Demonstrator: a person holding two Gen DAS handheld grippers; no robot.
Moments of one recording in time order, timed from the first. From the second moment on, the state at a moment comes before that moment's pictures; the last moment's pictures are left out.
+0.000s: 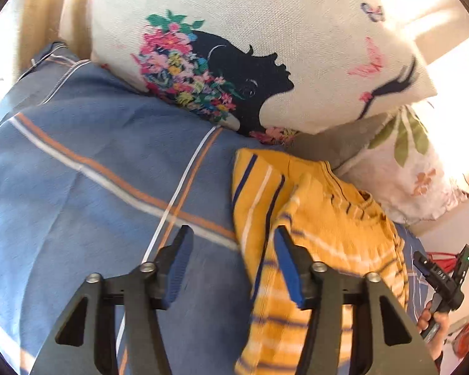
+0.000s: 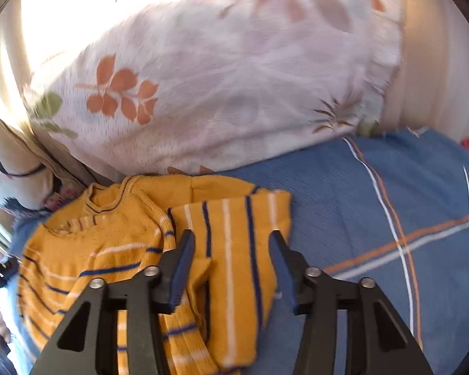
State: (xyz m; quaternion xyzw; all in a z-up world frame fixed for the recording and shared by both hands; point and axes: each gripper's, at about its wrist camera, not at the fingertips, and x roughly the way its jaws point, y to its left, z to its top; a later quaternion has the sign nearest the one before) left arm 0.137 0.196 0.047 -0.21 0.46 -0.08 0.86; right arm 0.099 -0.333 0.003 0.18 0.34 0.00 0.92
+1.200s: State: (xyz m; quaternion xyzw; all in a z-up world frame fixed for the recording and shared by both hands) left arm 0.065 -0.191 0.012 0.02 0.45 -0.33 0.83; right arm 0.159 -0.335 -0.040 0.24 0.41 0.21 0.85
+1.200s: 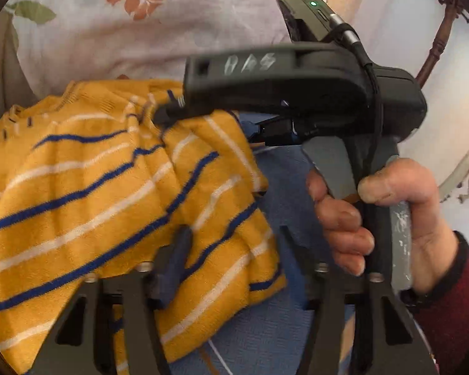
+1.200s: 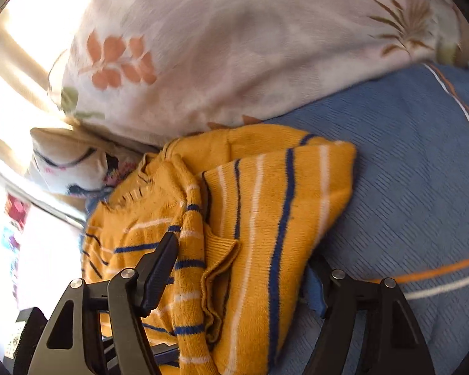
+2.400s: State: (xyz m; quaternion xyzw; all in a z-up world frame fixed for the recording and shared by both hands) left arm 0.013 0.200 0.020 -0.31 0.39 -0.22 0.84; right arm 0.191 -0.010 0.072 0.07 0.42 0.25 0.87
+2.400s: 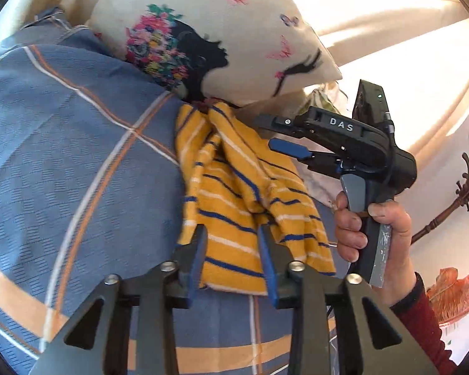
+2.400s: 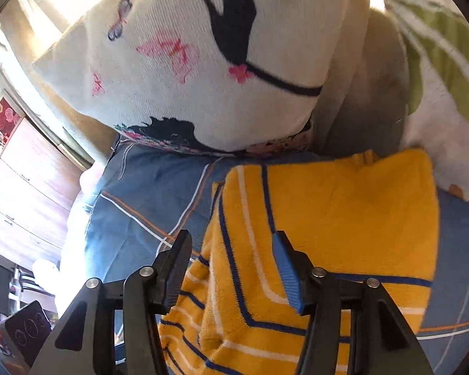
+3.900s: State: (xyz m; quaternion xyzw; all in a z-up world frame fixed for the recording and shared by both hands) left arm 0.132 0.159 -0.006 -0.24 0.47 -0.22 0.82; right arm 0.192 -0.125 -0.022 0.28 0.41 0.27 0.82
